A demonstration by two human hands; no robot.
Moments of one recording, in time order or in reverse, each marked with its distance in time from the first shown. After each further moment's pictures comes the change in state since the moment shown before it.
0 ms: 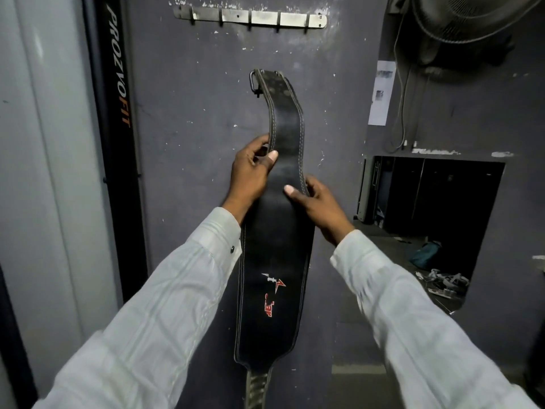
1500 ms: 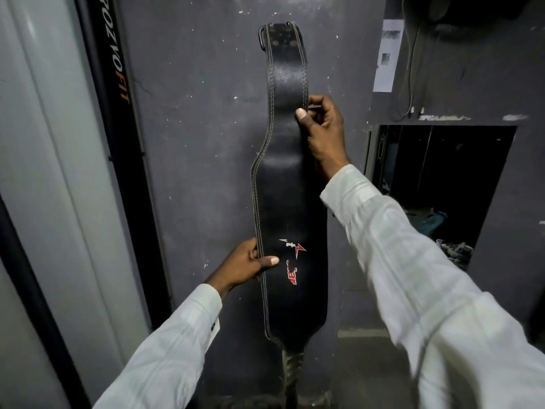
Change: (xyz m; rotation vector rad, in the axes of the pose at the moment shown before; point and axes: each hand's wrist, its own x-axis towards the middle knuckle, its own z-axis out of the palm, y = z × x) left_hand -0.191 -0.053 -0.048 0.106 -0.540 -0.668; right_hand 0.032 -0.051 0.016 0.039 0.287 -0.373
